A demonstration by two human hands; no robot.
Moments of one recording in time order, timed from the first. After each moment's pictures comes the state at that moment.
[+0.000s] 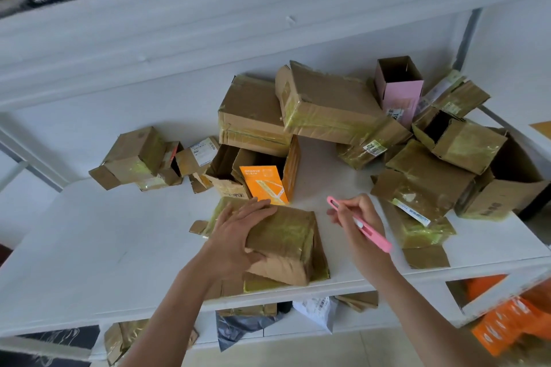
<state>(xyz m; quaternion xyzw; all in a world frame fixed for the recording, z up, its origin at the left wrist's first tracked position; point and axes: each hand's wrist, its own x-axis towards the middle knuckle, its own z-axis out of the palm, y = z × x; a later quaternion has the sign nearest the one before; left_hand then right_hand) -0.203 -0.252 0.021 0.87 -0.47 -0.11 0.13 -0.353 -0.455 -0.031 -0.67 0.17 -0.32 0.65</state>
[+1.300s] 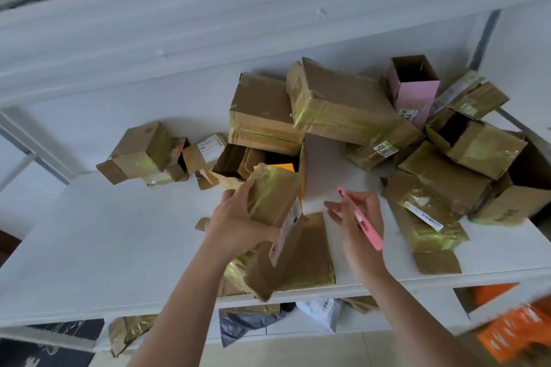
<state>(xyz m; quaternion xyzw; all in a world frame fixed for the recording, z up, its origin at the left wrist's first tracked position) -0.215 -0.273 0.073 0.93 -0.19 -0.20 0.25 -0.325 -0.435 -0.030 -0.57 0.18 -0.40 0.69</state>
